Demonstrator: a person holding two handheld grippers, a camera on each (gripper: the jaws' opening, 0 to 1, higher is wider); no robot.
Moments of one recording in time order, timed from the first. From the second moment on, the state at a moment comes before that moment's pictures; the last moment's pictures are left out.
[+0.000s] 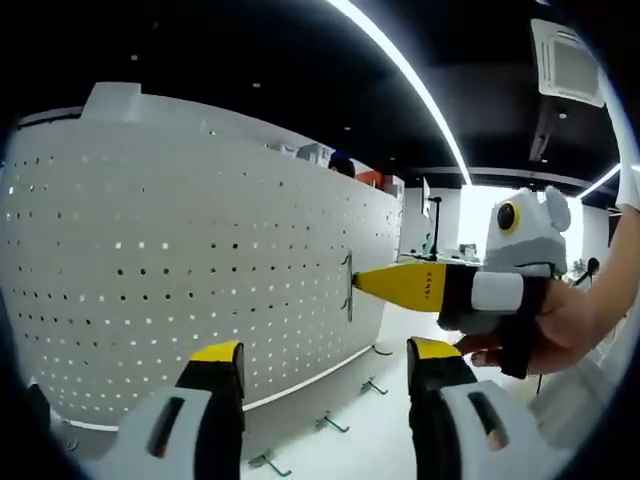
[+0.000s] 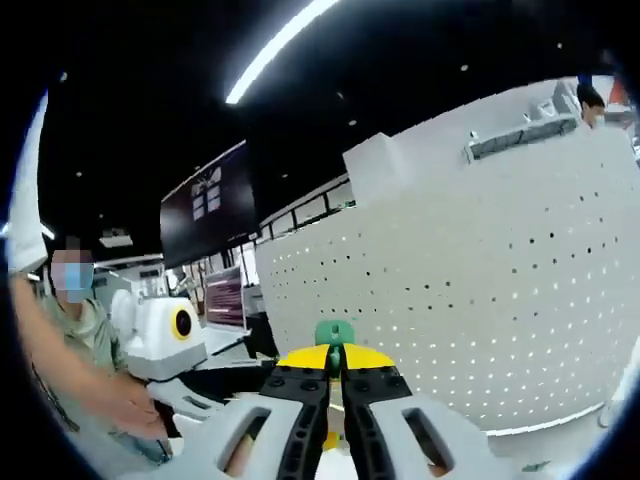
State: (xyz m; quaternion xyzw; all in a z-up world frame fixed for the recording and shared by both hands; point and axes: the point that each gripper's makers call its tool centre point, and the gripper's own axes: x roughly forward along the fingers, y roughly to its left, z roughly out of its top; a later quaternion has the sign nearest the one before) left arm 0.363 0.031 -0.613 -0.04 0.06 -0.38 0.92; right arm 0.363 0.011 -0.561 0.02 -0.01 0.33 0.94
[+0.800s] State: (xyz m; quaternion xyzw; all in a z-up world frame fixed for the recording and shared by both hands) left arm 0.343 0.051 -0.619 -0.02 0.05 -0.35 0.93; right arm 0.409 -0.008 -0.534 0.02 -0.02 0.26 0.97
